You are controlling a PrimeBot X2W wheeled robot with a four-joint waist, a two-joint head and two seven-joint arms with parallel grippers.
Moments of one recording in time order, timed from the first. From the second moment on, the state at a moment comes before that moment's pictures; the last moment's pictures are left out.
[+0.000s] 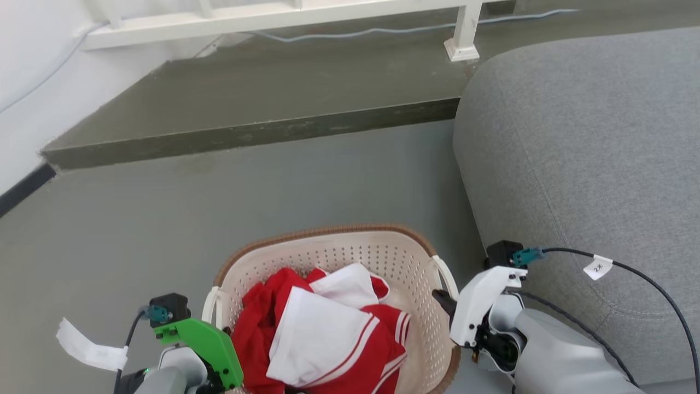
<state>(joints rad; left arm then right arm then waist) -0.47 -0.01 -0.34 1.22 -0.62 -0.14 -0.03 -0.54 -0.03 0.93 1.12 1.14 0.13 0.04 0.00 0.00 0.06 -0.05</state>
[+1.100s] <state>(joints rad) -0.43 0.00 -0.39 1.20 -0.68 -0.14 0.01 -0.52 -0.03 0.95 1.14 1.16 0.13 0.08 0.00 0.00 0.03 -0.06</state>
